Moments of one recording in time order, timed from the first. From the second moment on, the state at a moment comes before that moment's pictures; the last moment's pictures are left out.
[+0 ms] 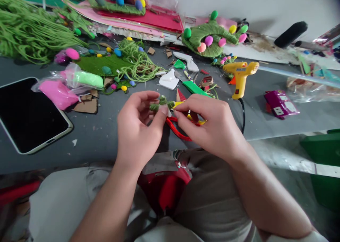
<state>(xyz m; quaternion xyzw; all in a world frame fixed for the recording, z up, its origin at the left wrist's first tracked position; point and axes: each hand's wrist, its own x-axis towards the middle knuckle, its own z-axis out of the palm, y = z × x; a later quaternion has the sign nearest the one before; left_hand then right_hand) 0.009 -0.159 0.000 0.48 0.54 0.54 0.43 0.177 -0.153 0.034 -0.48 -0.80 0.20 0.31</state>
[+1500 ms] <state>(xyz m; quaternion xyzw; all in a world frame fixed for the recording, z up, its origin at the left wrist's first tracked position) 0.012 -0.154 0.000 0.38 0.51 0.61 0.47 0.174 -0.152 0.029 -0.45 -0.81 0.18 0.33</state>
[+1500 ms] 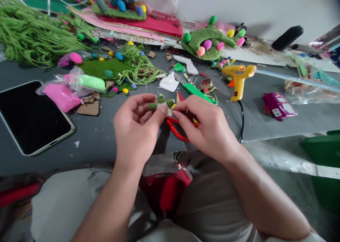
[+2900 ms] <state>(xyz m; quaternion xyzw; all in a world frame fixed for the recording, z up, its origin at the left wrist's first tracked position) 0.010 -0.151 -0.004 0.39 0.51 0.61 0.46 0.184 -0.145 0.022 -0.44 -0.80 0.24 0.33</state>
